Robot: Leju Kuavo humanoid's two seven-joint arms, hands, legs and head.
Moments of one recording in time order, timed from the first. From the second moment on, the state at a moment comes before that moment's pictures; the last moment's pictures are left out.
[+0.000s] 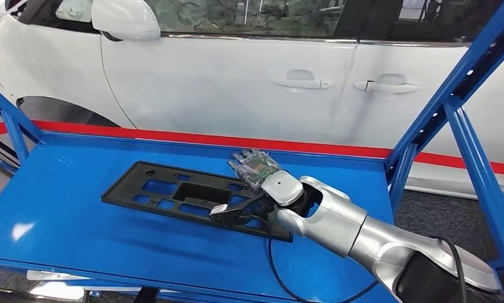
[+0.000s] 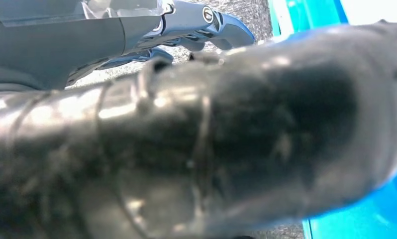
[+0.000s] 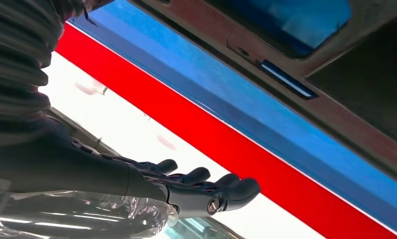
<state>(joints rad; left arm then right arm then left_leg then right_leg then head) -0.10 0.01 -0.39 -0.23 0.24 0.33 -0.08 -0.92 0.00 1.18 -1.13 0.77 0.21 0.45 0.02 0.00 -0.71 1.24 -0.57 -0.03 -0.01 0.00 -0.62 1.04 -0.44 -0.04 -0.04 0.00</state>
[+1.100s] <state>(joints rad) -0.08 0.01 -0.42 -0.23 0.27 0.36 -0.10 -0.88 -0.02 1.13 -1.38 1.06 -0.07 0.56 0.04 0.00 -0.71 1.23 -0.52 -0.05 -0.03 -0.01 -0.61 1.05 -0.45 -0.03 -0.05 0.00</state>
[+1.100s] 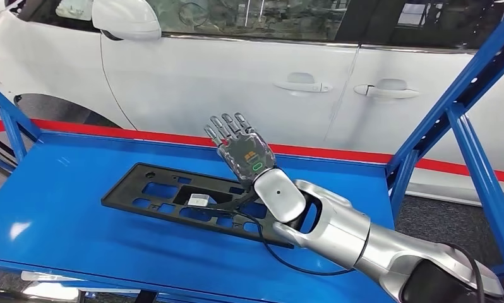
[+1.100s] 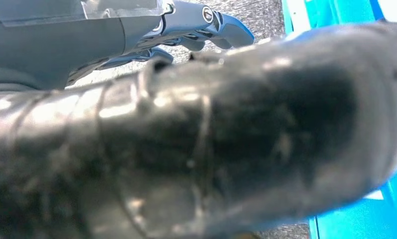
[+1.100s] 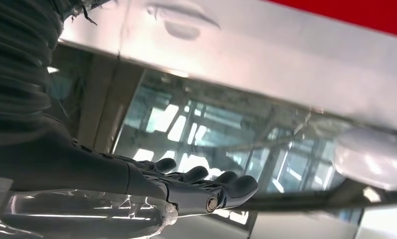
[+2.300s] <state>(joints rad) -0.07 0.02 -0.44 -0.23 0.41 0.42 -0.05 -0.68 -0.14 1.10 -1.76 0.82 0.03 0.58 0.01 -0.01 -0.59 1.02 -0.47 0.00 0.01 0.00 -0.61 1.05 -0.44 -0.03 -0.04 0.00</state>
